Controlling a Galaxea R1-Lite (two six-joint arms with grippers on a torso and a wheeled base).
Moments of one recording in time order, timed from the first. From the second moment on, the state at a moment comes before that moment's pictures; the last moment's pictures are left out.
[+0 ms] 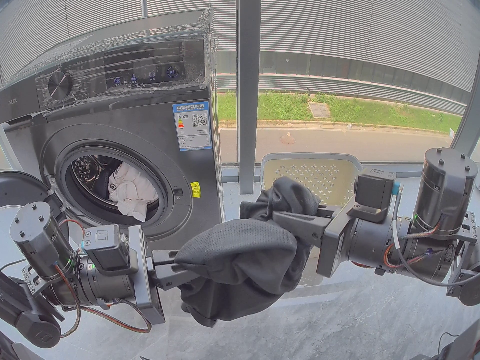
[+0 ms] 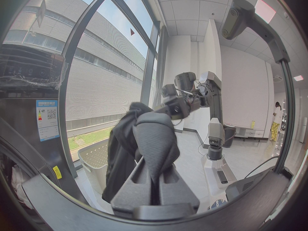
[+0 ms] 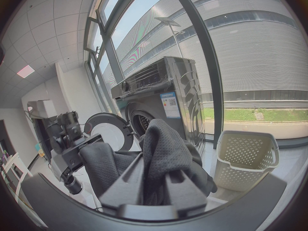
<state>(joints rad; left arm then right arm) -0.56 1.56 -0.28 -1.30 -0.67 0.06 0.86 1.55 -0.70 -0.69 0.00 0.18</state>
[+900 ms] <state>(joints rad) -0.56 1.56 -0.34 -1.32 -0.54 -0.08 0.78 1.48 -0.60 -0.69 0.14 0.18</state>
